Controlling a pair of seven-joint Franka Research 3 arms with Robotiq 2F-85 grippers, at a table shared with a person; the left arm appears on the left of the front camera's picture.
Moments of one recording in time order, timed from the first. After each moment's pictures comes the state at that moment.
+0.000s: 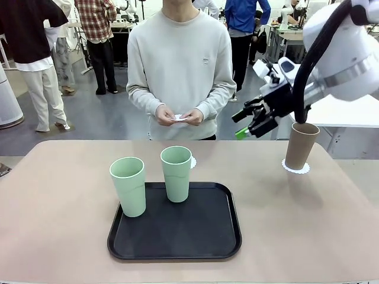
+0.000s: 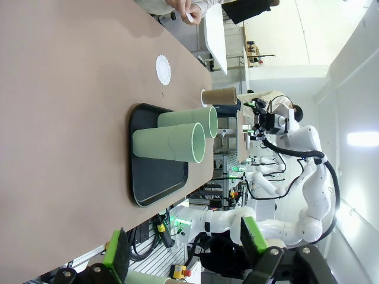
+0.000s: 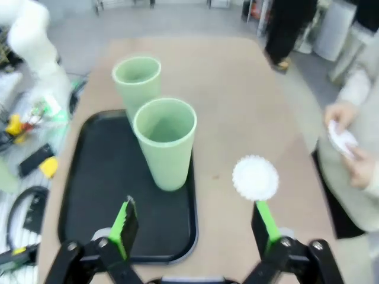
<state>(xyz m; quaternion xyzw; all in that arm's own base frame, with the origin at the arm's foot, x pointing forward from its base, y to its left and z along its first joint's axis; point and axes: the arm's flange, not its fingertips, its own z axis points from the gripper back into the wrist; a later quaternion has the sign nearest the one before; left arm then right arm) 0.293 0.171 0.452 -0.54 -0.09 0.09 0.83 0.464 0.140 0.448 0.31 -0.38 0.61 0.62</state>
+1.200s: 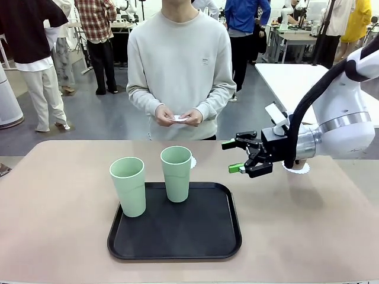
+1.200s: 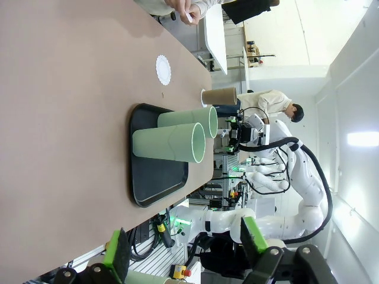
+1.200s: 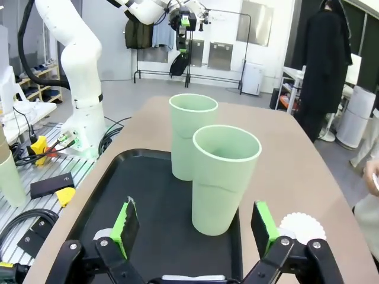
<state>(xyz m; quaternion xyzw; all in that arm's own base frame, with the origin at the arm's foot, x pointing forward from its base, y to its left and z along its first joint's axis) 0.293 0.171 0.452 -0.54 -0.09 0.09 0.83 0.433 0.136 0.336 0.45 -0.45 0.59 0.50</state>
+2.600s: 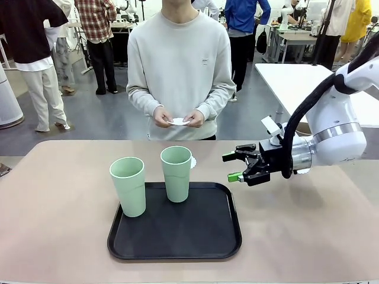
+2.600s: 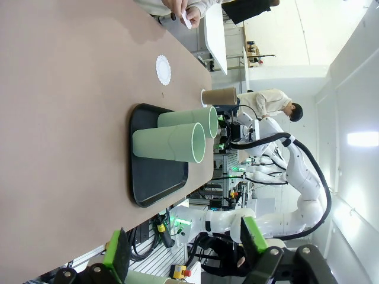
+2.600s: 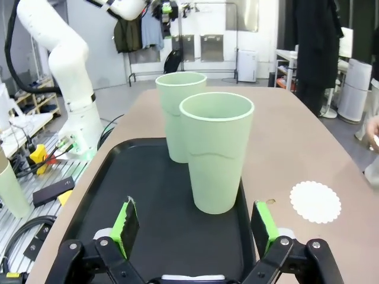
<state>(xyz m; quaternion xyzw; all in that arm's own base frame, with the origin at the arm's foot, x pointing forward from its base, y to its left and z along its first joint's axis) 0.293 0.172 0.452 -0.54 -0.09 0.09 0.83 0.439 0.132 0.299 0.47 -0.42 0.55 0.55</state>
